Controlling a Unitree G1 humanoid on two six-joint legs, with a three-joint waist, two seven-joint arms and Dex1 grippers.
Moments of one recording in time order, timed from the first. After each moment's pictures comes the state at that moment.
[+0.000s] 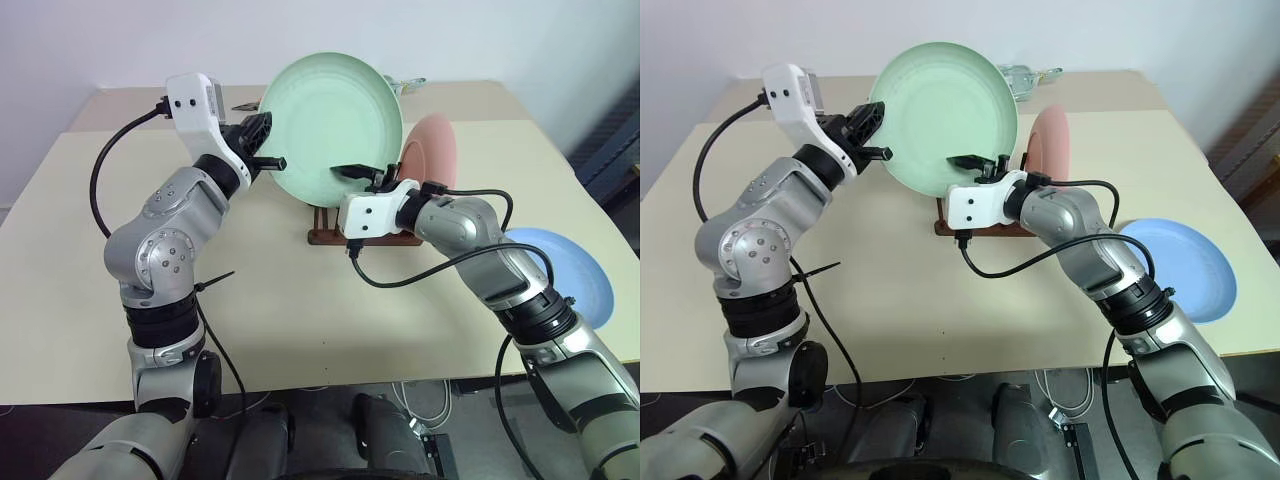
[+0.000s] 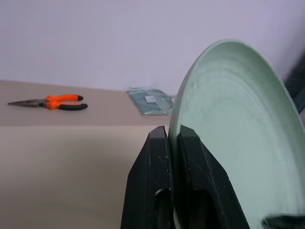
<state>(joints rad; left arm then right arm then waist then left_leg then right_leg) -0.75 0.20 0.26 -0.32 -0.59 0.93 -0.02 -0.74 -0.61 0.42 -0.07 -0.37 -0.02 0.57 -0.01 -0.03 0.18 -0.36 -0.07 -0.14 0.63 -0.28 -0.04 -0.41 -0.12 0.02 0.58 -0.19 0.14</state>
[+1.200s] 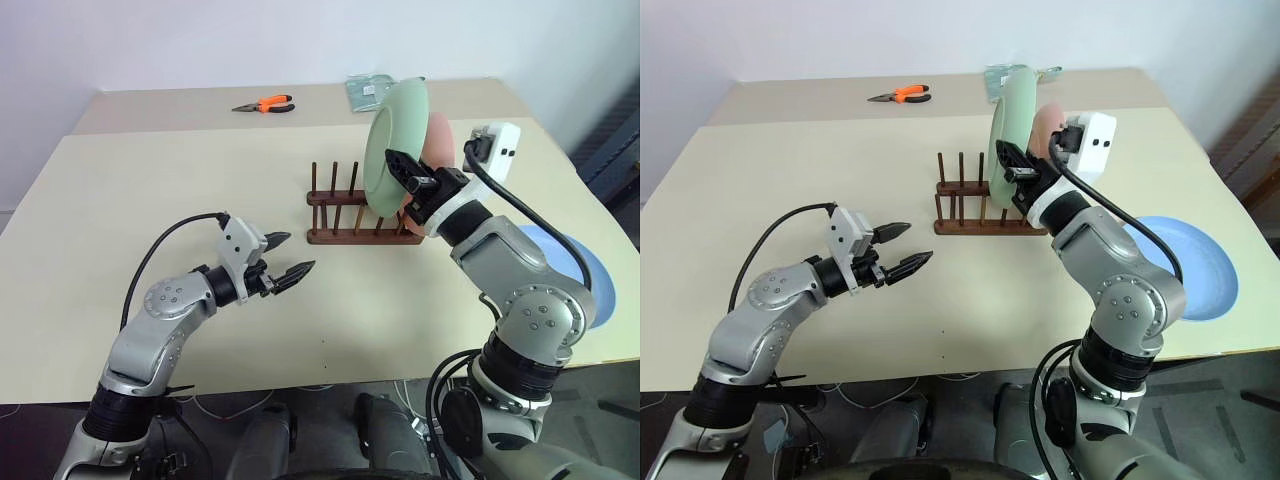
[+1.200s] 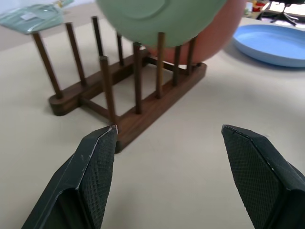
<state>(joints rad) -0.21 0.49 -0.10 -0.37 -0.40 0.45 -0.66 -0.56 -0.10 -0.34 -0.52 0.77 1.08 0.04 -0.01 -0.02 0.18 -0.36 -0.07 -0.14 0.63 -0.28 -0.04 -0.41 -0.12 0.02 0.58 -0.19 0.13</state>
